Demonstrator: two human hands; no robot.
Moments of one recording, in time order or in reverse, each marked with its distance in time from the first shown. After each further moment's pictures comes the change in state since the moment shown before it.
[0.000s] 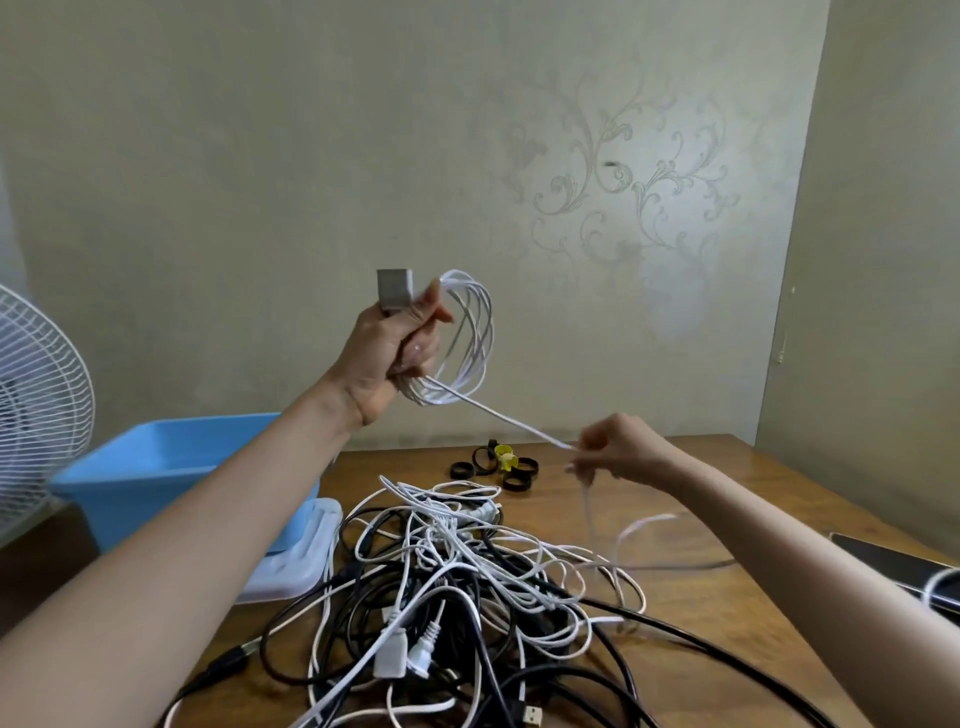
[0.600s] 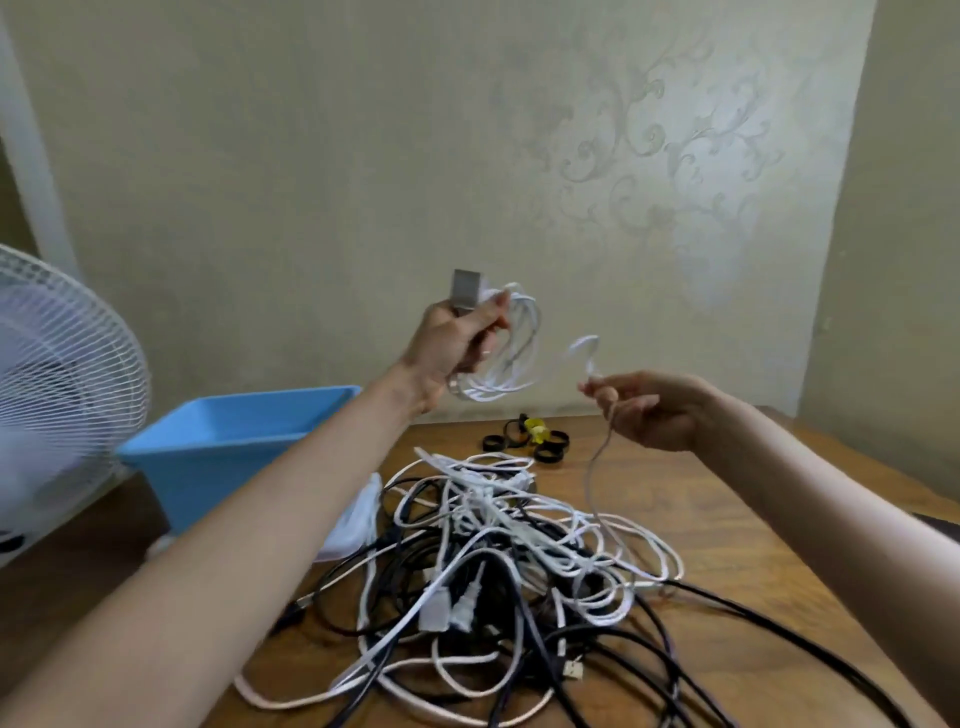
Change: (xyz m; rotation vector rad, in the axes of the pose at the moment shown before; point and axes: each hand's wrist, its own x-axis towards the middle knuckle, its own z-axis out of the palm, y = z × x) left_hand -0.011 -0.016 0.022 0.326 0.141 -0.144; right_hand -0.005 -0.052 -0.012 1.397 -0.311 0.530
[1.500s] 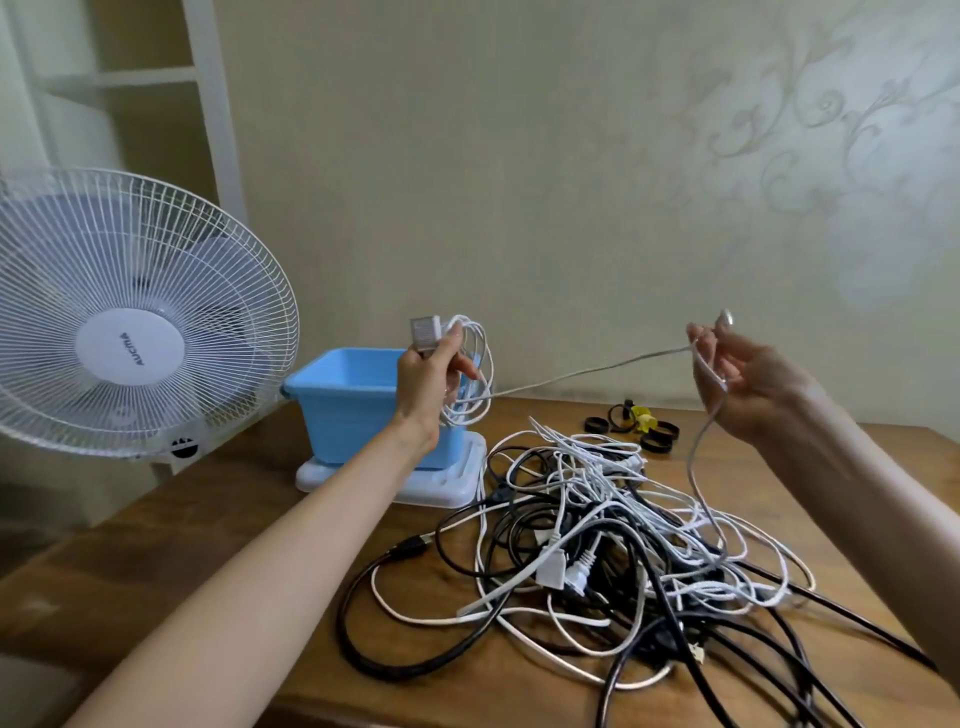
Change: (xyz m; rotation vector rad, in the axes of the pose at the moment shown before) left_hand -0.078 -0.043 -0.106 -0.026 0.610 -0.020; right_hand 0.008 0.035 0.072 0.518 0.088 -0.402
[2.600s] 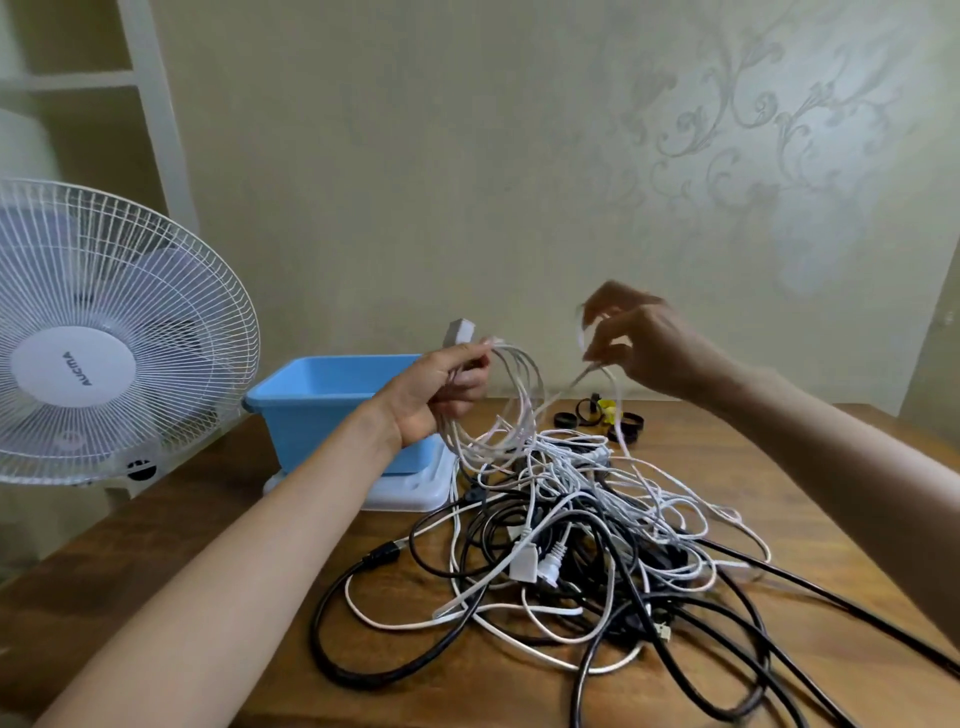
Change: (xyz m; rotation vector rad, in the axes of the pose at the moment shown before) left_hand 0.000 0.022 0.018 -0.092 -0.677 -0.423; right_hand 0.024 -0.003 0.009 -1.889 -0.630 -1.215
